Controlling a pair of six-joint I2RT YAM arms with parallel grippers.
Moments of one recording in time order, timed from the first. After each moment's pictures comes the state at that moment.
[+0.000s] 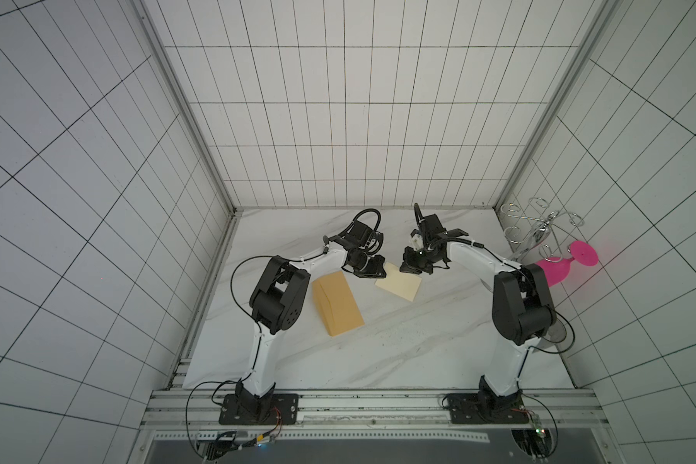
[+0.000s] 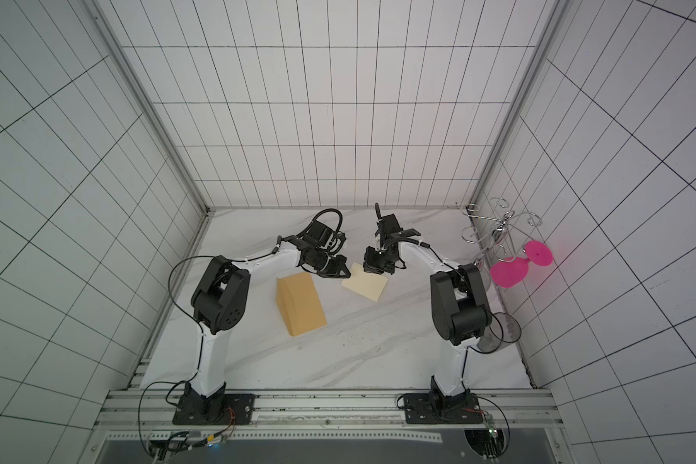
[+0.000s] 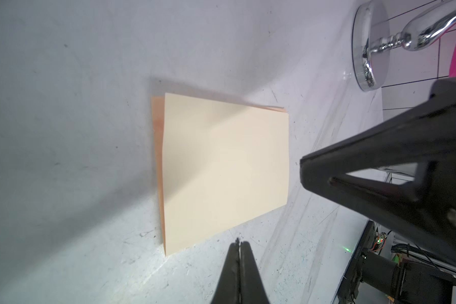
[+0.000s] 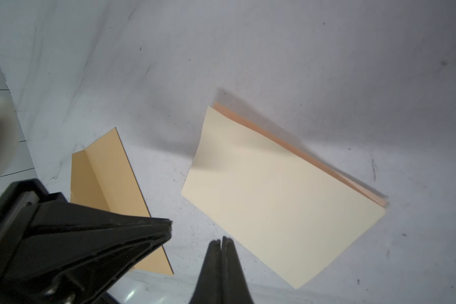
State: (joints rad) left arm -0.59 2.14 1.61 -0.53 0.58 -0.37; right arm 0.33 1.88 1.41 -0.71 -0.40 0.48
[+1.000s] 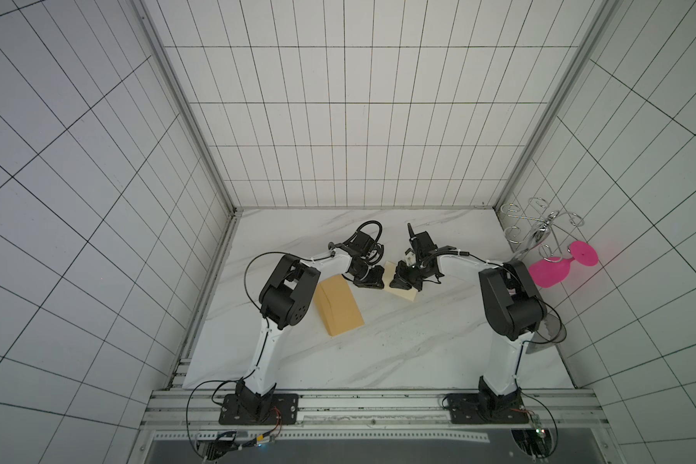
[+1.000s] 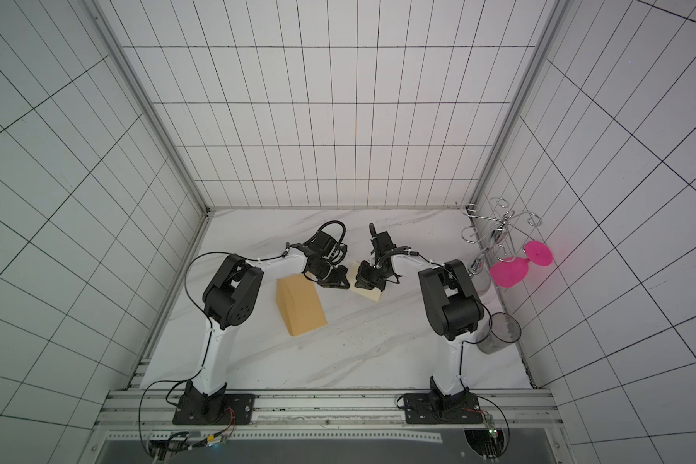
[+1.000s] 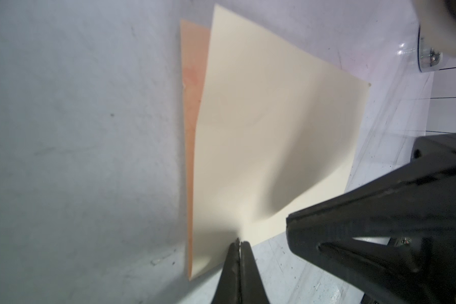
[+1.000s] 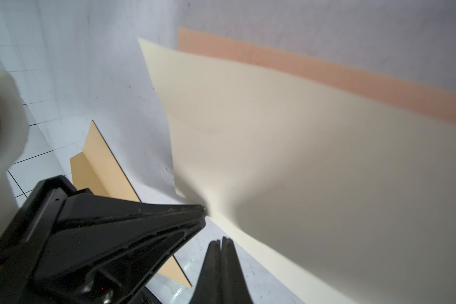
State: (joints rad) left arm -0.60 2.22 1.58 -0.51 0.56 -0.37; right arm 0.37 1.94 1.23 -0.48 -0.53 0.71
